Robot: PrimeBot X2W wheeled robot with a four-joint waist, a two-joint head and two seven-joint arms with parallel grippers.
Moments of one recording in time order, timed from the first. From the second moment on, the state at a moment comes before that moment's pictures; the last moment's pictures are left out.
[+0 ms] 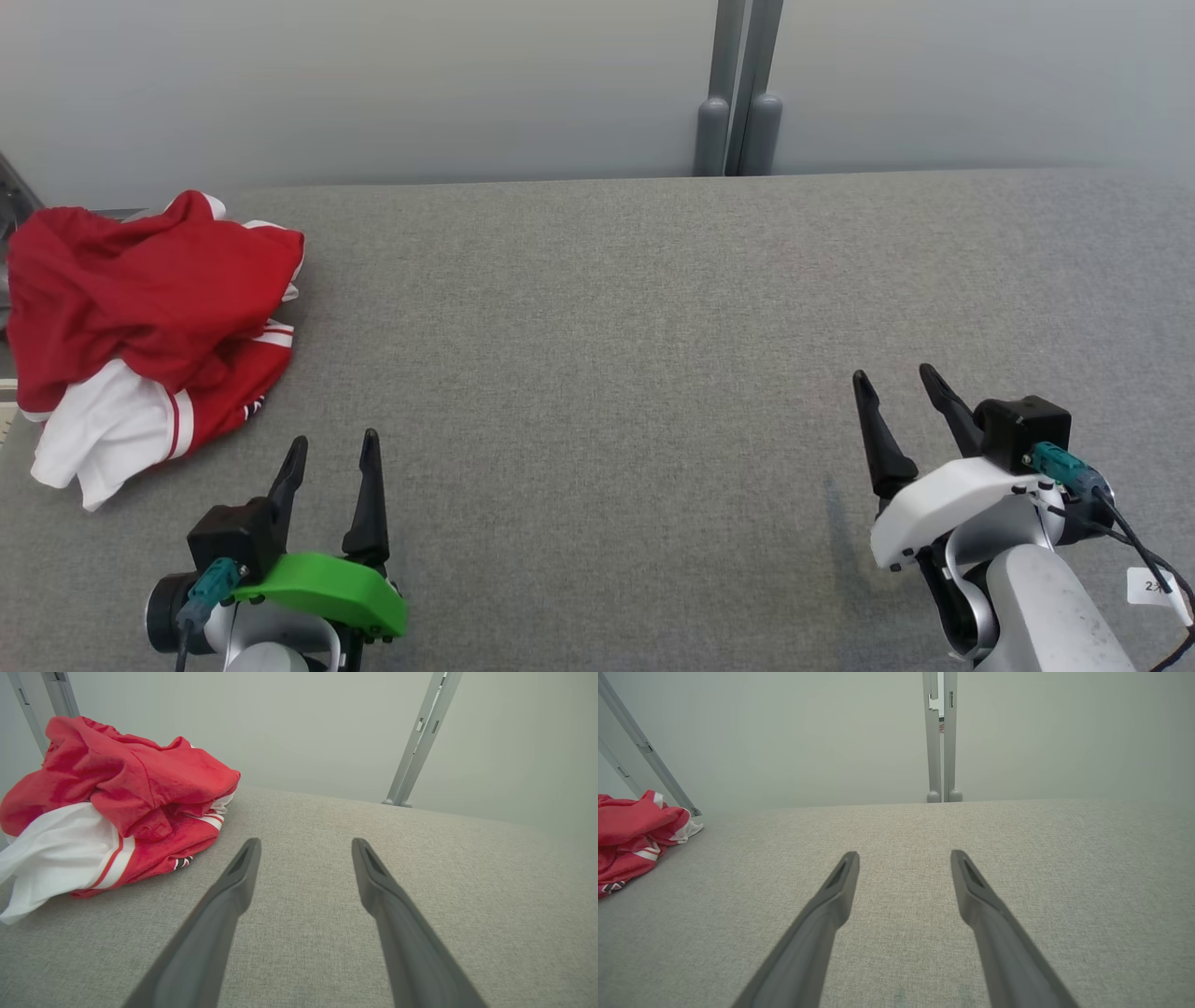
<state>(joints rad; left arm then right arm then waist) -0.11 0.11 -0.15 0.32 -0.35 -0.03 -0.21 -0.20 -0.04 0.02 0.29 0.18 0.13 -0.08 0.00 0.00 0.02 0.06</state>
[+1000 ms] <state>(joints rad) -0.14 0.11 -0.16 0.34 -0.26 -0.07 -0.23 -0.23 -0.05 0.06 0.36 0.11 0.13 -0.17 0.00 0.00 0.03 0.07</state>
